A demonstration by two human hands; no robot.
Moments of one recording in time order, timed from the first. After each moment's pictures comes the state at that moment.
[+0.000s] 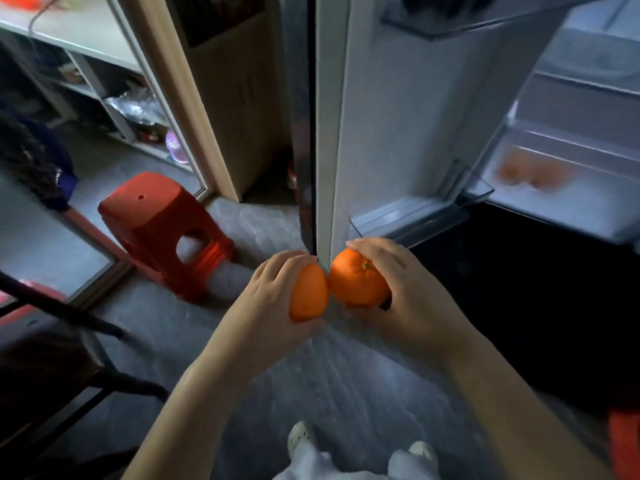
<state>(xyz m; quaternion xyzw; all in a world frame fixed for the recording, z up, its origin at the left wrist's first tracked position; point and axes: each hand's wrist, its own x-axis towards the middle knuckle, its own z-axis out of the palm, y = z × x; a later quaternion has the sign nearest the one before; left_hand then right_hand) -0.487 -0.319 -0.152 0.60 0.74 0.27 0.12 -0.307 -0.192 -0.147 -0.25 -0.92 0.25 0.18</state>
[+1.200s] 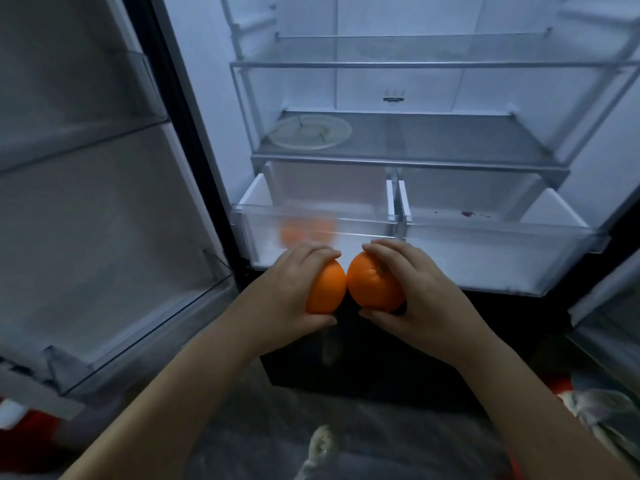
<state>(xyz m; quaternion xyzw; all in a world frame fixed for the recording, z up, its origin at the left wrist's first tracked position) -0.149 -0.010 -0.083 0.82 0.53 0.20 0.09 0.078 0.024 -0.096 -0.38 -0.88 0.11 0.27</state>
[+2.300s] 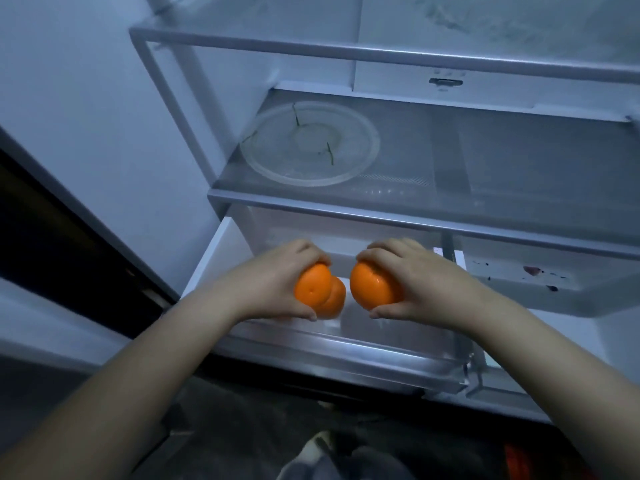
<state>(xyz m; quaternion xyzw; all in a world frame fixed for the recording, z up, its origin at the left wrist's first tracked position) -0.234 0.320 -0.137 0.81 0.54 0.06 0.22 0.015 0.357 -0.126 -0.36 -0.93 0.12 0.03</state>
